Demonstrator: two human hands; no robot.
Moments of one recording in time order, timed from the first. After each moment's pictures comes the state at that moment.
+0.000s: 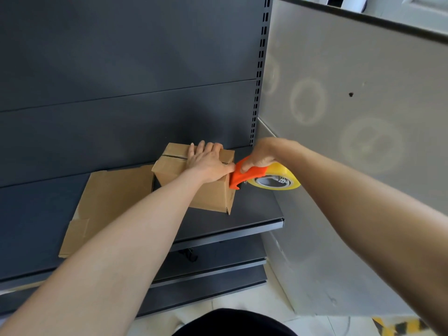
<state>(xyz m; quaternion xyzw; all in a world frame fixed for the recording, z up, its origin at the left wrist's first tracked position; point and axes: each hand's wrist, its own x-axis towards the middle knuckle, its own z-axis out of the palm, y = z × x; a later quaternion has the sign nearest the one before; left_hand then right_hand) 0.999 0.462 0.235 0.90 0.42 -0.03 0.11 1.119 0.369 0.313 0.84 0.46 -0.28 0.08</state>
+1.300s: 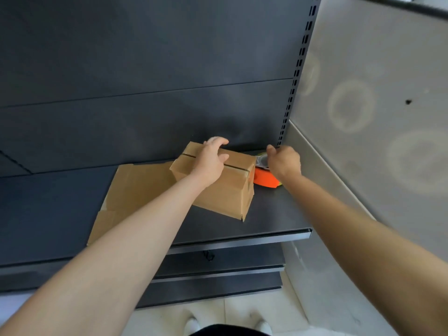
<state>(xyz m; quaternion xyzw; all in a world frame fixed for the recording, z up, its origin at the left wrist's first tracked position) 0.947 0.479 0.252 0.82 0.45 0.19 0.31 1.111 0.411 0.226 0.85 0.28 -0.22 -0.38</state>
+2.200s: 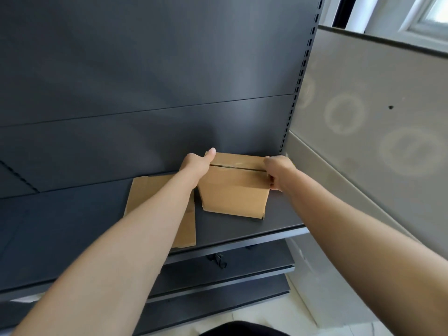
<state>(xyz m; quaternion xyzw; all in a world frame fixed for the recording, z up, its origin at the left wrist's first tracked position) 0.866 0.518 0.268 0.64 0.58 0.16 0.48 1.005 0.409 0.275 0.80 0.14 -0.34 -0.47</state>
